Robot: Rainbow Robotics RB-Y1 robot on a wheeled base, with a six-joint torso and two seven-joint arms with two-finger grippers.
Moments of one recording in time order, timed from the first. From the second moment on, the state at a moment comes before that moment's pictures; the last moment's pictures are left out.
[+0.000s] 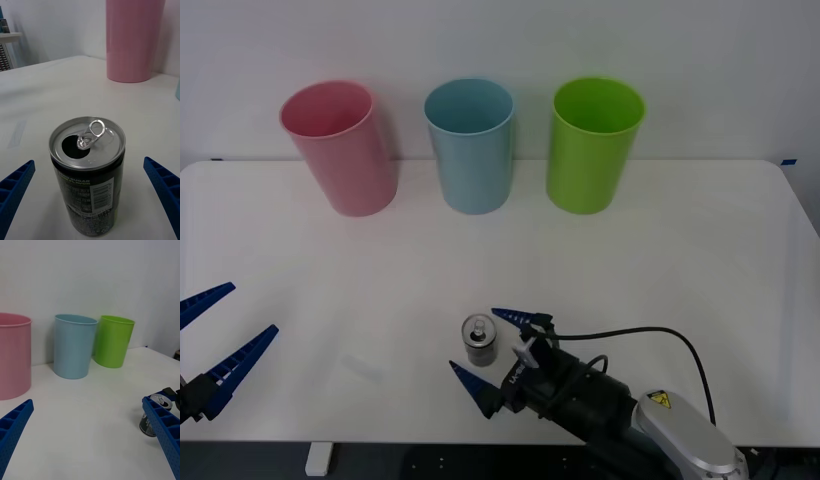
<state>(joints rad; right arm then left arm) -0.04 -0.25 0.52 -1.39 1.06 -0.47 0.46 0.35 0.40 0.52 -1.66 -0.96 -1.22 0.00</state>
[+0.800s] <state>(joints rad) -0.05 -0.24 0.55 -1.39 1.06 -0.43 0.47 0.35 0.40 0.52 -1.66 -0.96 -1.22 0.00</state>
